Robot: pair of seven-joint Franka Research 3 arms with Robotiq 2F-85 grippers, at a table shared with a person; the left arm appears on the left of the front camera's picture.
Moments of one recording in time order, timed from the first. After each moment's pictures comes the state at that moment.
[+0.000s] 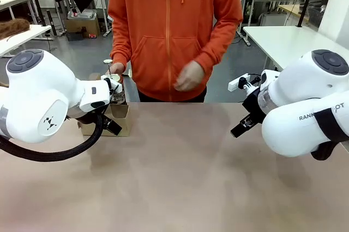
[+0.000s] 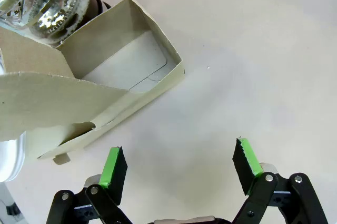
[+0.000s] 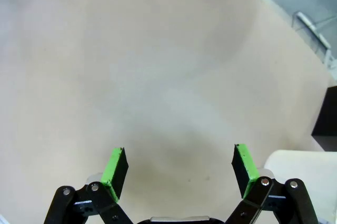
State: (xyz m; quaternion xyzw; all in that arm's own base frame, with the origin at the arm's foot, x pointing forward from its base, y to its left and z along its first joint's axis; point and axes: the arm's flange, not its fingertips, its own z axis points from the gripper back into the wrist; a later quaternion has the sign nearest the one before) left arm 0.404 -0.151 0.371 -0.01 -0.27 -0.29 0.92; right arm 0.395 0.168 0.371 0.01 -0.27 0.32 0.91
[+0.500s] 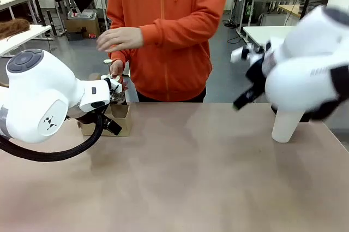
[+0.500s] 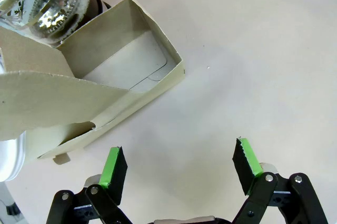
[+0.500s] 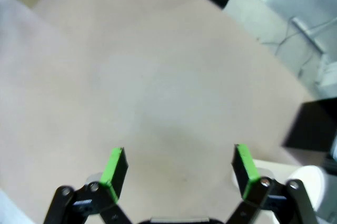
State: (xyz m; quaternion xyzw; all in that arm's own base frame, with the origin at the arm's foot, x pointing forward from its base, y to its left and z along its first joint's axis) left arm 0.404 -0.151 0.371 -0.01 -0.27 -0.29 0.92; right arm 0.430 0.164 0.464 0.02 -0.28 0.32 0.91
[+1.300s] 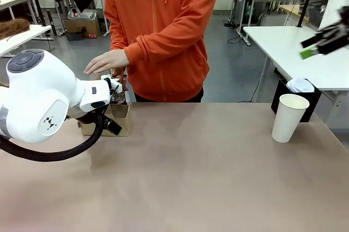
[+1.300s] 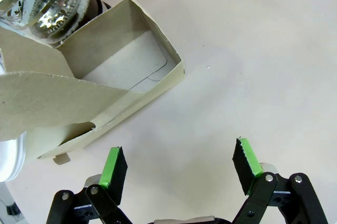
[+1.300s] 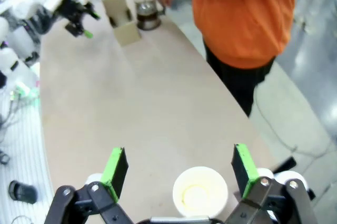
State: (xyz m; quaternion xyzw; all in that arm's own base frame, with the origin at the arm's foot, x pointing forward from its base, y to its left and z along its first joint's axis) left arm 0.404 -0.151 0.371 -0.01 -0.27 -0.29 0.92; right arm 0.462 -0.082 0.553 0.27 -0.40 0.46 0.75
